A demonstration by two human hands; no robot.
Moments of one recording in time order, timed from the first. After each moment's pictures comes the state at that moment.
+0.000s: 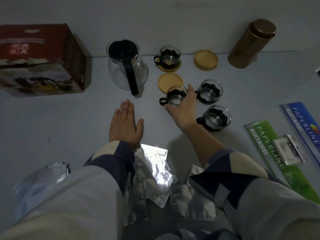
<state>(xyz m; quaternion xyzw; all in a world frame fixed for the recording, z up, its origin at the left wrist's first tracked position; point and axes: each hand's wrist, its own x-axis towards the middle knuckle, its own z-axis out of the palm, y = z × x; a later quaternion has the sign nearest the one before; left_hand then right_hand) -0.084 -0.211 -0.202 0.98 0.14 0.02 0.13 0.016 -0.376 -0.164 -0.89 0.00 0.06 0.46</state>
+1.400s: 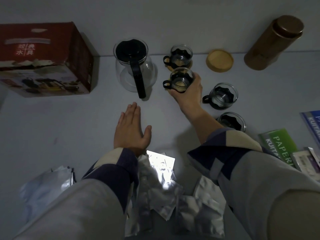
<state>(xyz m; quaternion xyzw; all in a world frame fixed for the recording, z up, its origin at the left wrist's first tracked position) -0.084 -0.207 -0.200 0.98 0.14 0.01 0.14 0.077 -0.342 -0.169 -0.89 0.02 0.02 0.46</state>
